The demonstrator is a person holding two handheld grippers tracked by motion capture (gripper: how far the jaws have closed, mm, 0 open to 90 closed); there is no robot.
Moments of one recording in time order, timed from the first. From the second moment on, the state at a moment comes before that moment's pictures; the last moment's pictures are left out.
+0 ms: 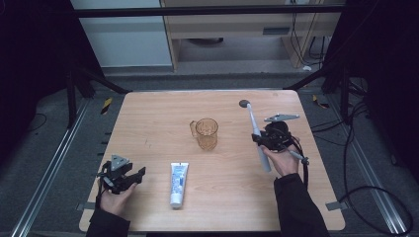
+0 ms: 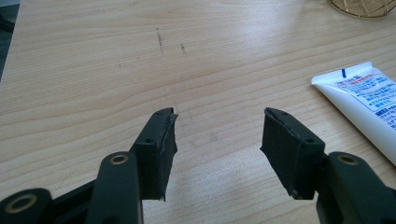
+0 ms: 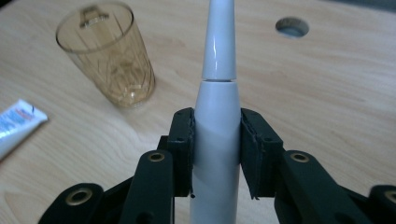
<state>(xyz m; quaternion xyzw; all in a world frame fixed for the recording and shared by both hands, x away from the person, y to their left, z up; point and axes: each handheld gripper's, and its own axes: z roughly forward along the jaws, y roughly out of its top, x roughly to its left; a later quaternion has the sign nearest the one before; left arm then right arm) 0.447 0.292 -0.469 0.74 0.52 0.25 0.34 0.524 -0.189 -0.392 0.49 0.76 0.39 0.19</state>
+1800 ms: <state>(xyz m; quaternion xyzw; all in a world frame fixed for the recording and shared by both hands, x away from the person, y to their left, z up) 0.446 0.293 -0.467 0.74 0.52 0.26 0.34 0.529 -0.122 -0.356 0.48 0.56 0.60 0.32</state>
